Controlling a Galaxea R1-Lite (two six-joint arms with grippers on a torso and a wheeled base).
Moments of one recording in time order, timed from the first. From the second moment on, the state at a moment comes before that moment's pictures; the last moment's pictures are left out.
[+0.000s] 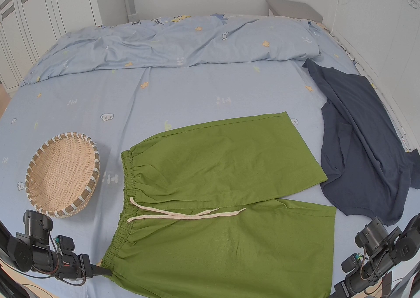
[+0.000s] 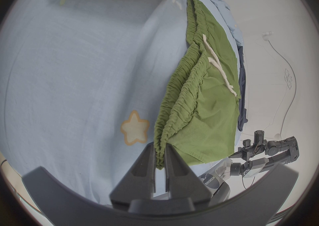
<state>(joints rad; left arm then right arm) 0.17 1.67 -0.06 -0.46 -0.61 -0.21 0.37 1.70 -0.17 -0.03 0.51 0.19</state>
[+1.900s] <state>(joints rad) 0.03 1.68 -1.11 0.31 -0.62 -0.53 0.16 1.66 -1.41 0.51 0.52 0.18</state>
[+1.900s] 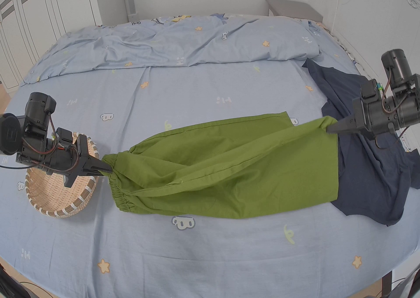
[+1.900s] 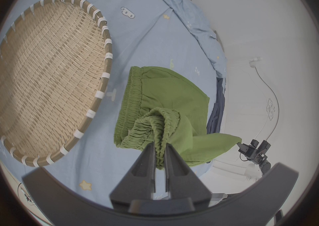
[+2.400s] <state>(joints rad) 0.07 1.83 -1.40 0.52 -0.62 -0.54 0.16 1.84 -1.72 0.56 0.48 0.19</state>
